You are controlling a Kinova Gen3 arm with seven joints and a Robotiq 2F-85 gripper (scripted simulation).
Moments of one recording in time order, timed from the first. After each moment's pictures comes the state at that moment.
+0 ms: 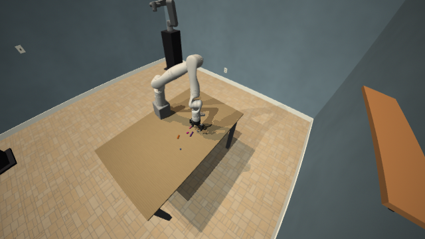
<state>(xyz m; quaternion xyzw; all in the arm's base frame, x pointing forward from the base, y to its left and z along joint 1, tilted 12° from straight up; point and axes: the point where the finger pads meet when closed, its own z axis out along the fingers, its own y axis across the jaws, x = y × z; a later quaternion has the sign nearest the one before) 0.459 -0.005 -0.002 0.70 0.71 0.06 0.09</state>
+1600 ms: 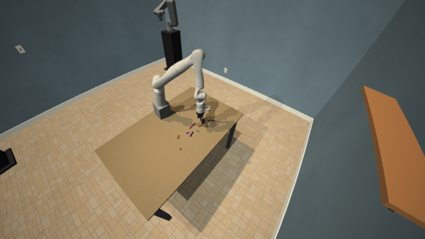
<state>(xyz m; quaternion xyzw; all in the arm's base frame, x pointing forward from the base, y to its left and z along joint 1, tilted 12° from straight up) 0.433 0.097 -0.012 0.86 0.49 0.08 0.07</state>
